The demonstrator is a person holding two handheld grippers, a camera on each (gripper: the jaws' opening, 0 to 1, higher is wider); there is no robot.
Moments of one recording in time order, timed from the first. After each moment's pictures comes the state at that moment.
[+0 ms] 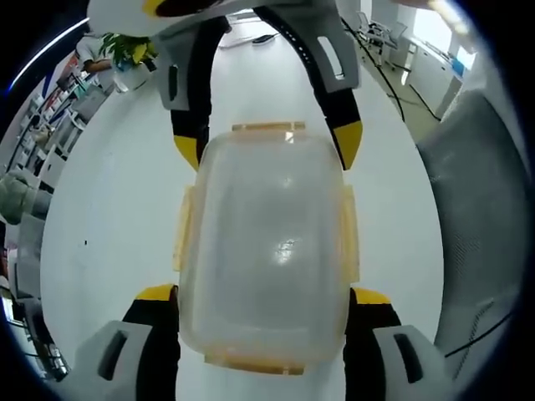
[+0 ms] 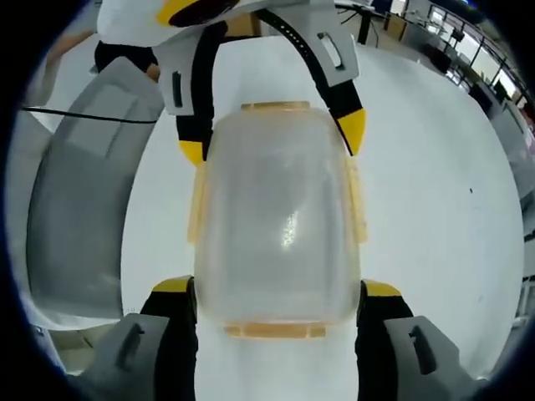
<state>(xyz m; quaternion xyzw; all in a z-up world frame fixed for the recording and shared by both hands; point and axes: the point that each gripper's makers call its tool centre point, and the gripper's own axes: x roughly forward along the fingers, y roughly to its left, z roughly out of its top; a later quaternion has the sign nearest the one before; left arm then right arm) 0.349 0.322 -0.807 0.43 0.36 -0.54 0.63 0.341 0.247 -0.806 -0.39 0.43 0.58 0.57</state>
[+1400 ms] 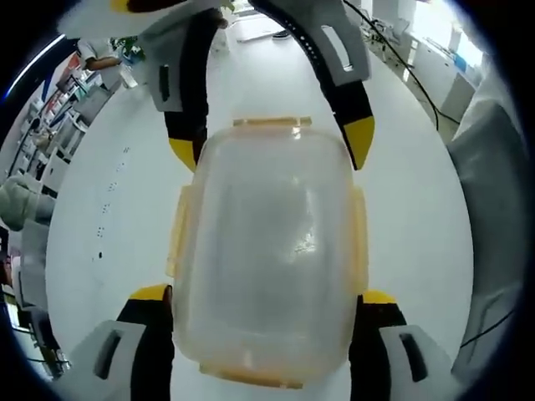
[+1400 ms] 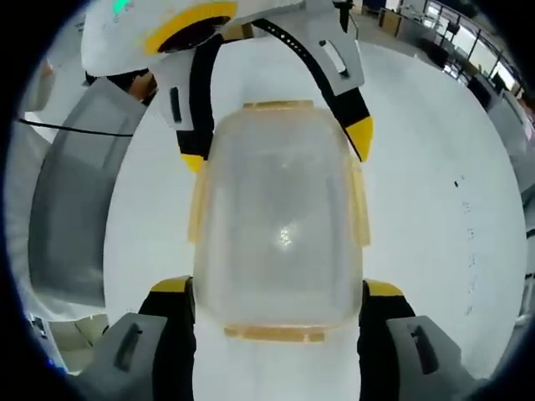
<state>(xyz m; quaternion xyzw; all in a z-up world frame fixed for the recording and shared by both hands) 0.415 0.314 -0.817 0.45 0.35 -0.53 0.62 0.402 0.243 -0.808 -0.37 0.44 0.59 0.57</state>
